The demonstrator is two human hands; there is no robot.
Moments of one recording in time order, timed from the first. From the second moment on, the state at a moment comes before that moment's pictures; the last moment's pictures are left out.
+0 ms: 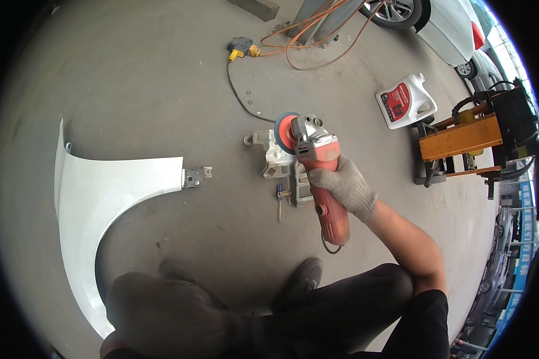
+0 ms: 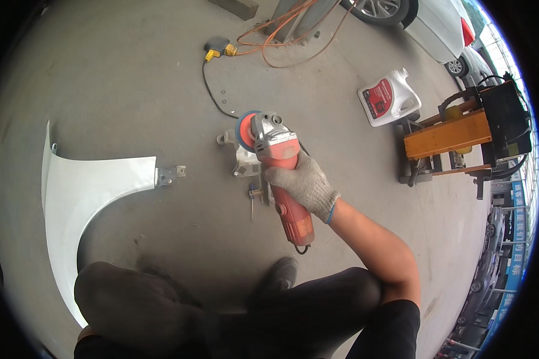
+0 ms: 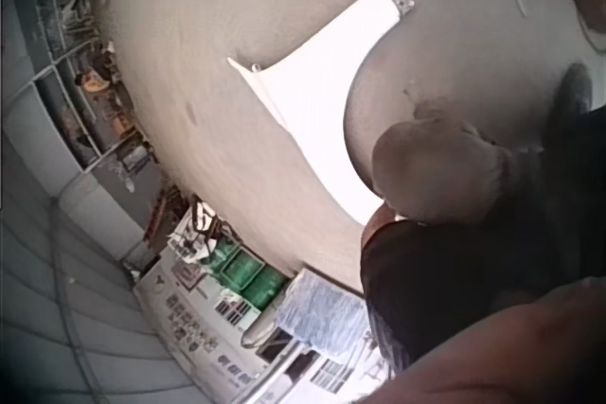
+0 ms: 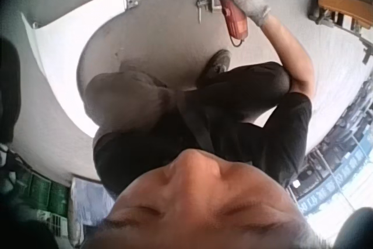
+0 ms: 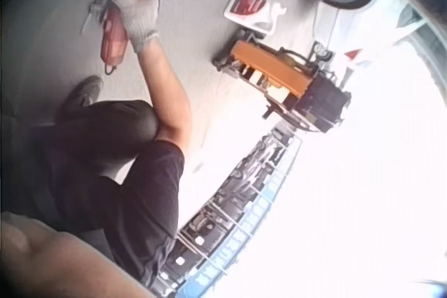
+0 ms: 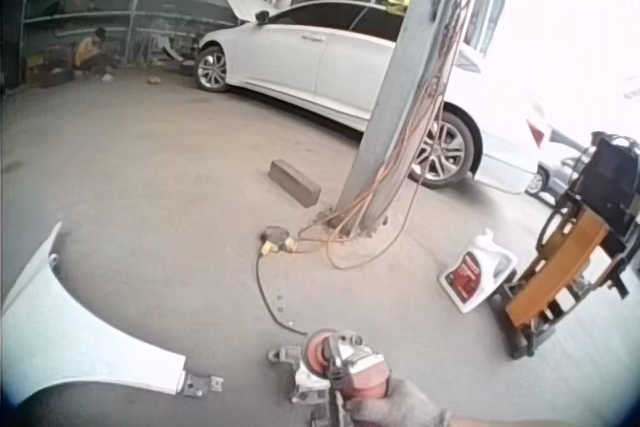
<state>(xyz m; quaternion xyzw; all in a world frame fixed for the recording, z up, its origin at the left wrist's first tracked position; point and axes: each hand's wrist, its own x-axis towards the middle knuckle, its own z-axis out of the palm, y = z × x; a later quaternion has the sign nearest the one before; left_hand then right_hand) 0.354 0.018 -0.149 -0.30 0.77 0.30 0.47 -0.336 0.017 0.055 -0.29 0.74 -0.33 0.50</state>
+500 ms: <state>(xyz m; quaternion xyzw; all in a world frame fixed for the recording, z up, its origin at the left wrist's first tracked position) -0.039 -0.117 0.028 -0.25 0.63 0.66 0.33 -0.224 -0.053 0.059 -0.31 0.71 -0.24 0.58</state>
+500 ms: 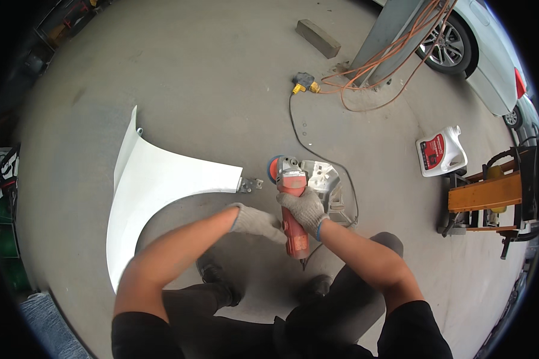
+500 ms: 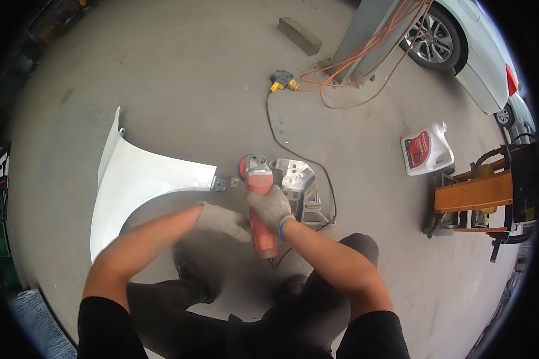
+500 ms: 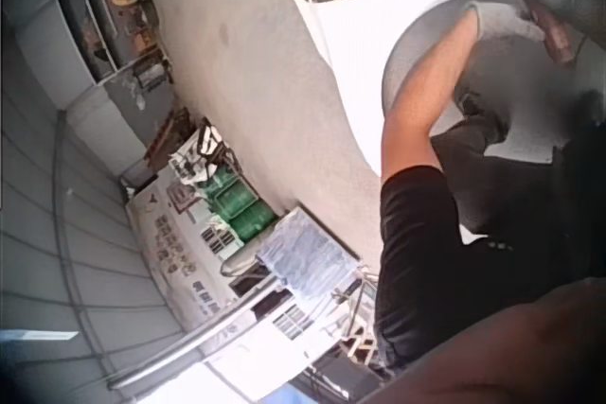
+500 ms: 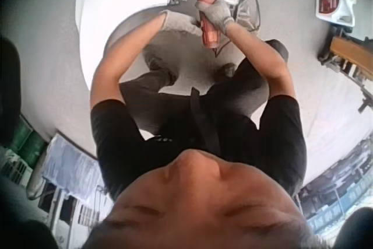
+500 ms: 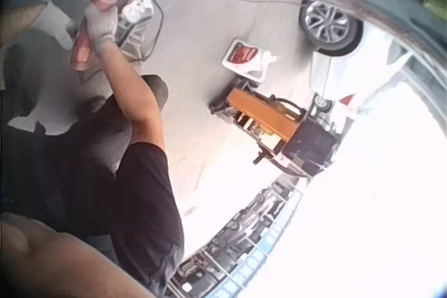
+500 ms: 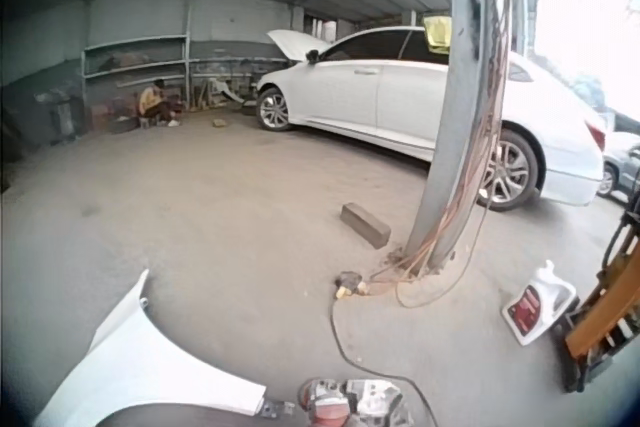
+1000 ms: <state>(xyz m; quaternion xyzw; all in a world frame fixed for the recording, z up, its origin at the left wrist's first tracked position) -0.099 0.036 -0.104 -0.50 0.30 0.67 -0.46 -0.209 -0.044 -0.104 -0.43 0.75 -0.18 0.46</state>
